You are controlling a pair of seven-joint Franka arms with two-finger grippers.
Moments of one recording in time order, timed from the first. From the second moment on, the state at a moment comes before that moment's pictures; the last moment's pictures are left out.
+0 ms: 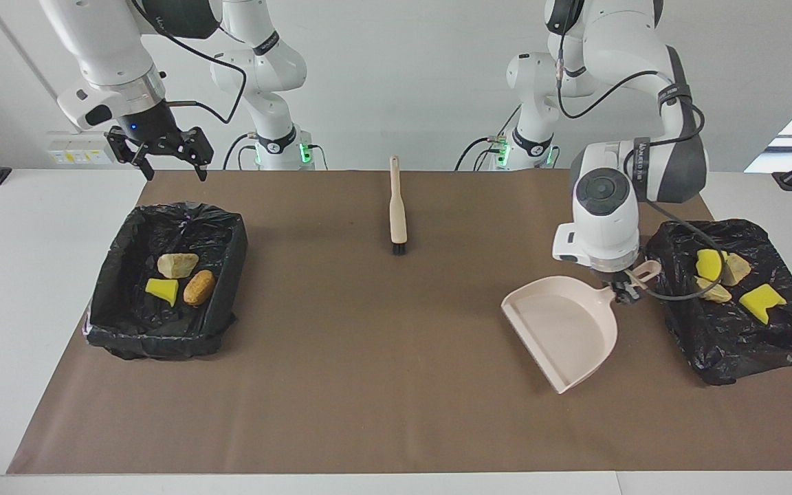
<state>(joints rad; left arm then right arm) -0.23 0.38 -0.07 -1.60 0.39 1.81 0.74 0.06 -0.10 -0.10 -1.71 -0.04 1.59 -0.06</state>
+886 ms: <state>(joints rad) -0.59 0.62 -0.07 -1.37 -0.07 1.95 -0.43 0.06 -0.10 -0.10 -1.65 -0.04 1.51 -0.09</state>
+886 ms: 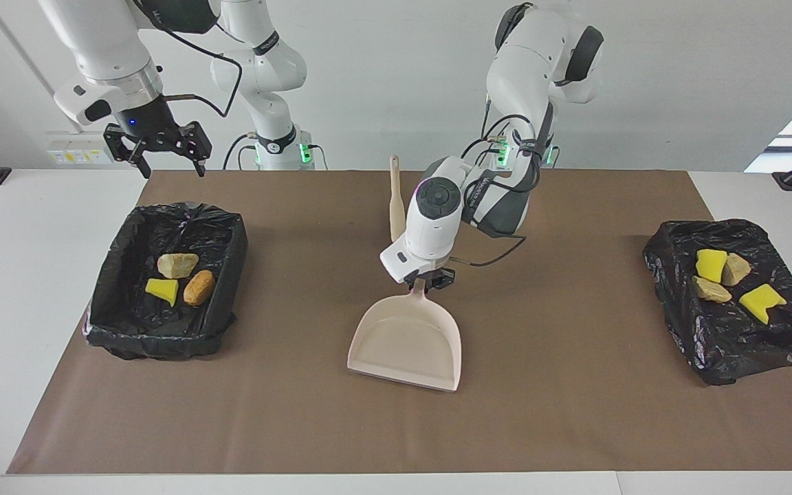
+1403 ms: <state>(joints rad) -0.61 0.63 -0.07 -1.36 -0.10 2.01 -0.56 0.06 -0.09 -0.10 -1.58 -0.04 1.47 -0.09</state>
